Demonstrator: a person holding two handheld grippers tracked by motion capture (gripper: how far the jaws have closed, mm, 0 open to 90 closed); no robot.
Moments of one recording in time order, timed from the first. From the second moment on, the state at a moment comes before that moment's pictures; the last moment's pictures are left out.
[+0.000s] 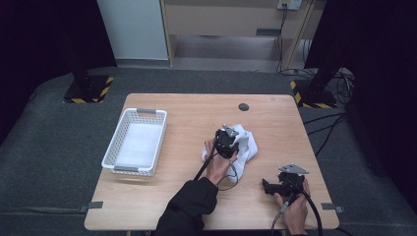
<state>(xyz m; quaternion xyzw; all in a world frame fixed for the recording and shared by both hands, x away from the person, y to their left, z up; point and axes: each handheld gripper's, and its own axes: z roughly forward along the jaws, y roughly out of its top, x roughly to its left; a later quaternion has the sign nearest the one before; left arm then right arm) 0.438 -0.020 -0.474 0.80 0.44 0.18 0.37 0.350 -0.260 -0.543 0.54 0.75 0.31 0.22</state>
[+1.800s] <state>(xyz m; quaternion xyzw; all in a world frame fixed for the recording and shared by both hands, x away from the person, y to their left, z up) 0.413 0.054 -0.447 0.74 0.49 0.12 0.44 0.350 -0.260 -0.543 0.54 0.75 0.31 0.22</state>
